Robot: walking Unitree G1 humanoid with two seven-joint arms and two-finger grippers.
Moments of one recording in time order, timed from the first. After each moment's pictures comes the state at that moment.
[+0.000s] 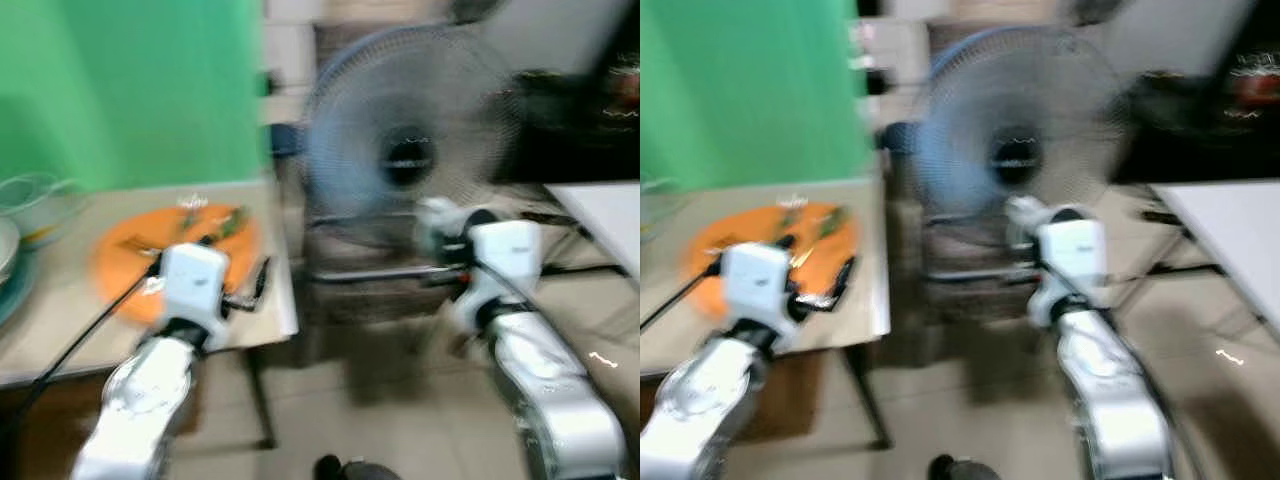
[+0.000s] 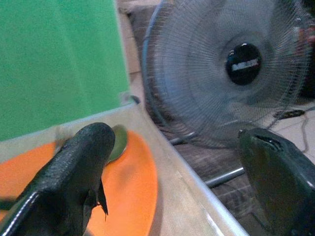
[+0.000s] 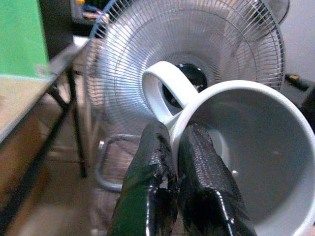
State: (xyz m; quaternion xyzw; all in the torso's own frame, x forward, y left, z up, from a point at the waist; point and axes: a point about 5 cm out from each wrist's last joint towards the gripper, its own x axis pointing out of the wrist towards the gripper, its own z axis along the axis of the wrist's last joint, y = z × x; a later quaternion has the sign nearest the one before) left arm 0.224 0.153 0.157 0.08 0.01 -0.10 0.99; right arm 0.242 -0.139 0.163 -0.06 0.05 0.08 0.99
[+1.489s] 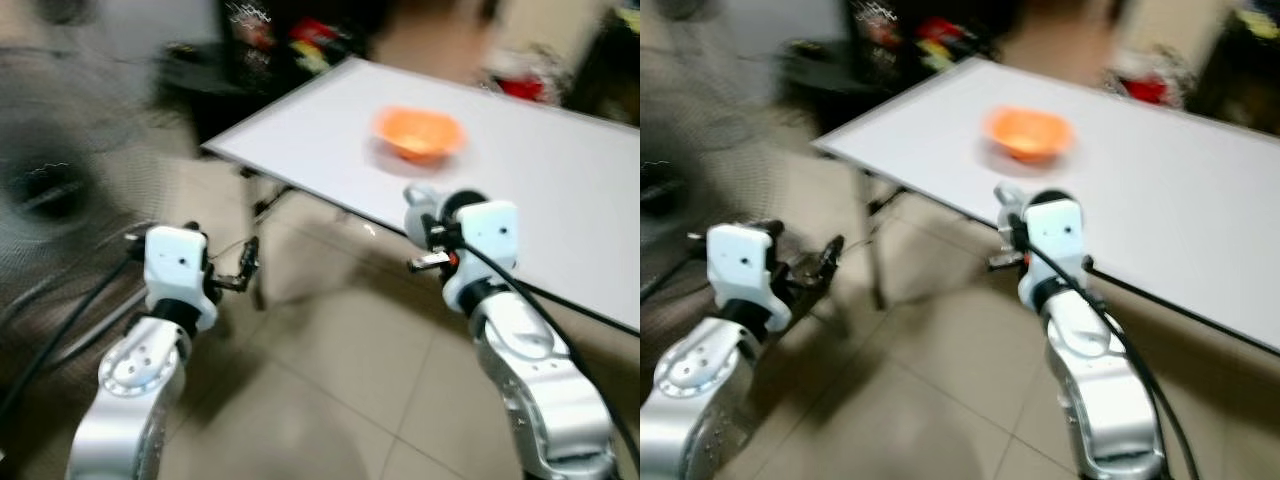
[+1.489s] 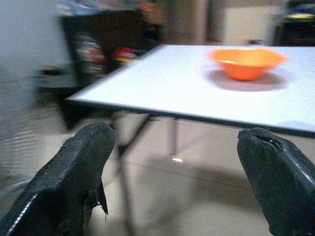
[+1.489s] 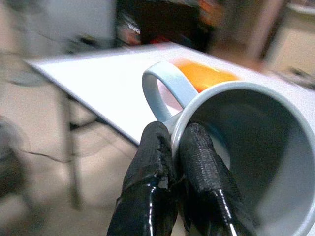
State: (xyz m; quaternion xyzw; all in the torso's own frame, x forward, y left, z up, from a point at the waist) left arm 0.238 0.152 0.157 0.04 0.01 -0.11 0.99; right arm 0.251 -0.144 0.166 -0.07 0.05 0.06 0.99
